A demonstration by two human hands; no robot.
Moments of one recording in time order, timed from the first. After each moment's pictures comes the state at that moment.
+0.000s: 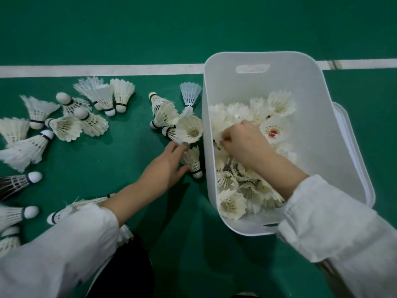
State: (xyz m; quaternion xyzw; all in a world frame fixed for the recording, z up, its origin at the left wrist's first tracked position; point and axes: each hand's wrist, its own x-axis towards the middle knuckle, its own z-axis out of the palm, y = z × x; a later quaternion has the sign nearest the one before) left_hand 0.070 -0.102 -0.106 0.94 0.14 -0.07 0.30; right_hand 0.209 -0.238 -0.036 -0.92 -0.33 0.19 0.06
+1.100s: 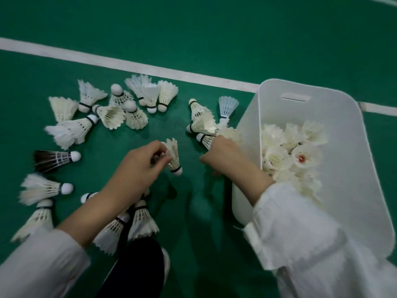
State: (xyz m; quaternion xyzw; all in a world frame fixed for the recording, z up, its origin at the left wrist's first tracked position) left_hand -0.021 -0.026 -0.046 0.87 0.27 0.08 0.40; right_hand 0.125 -0.127 -0.006 -0.90 -0.32 0.31 0.00
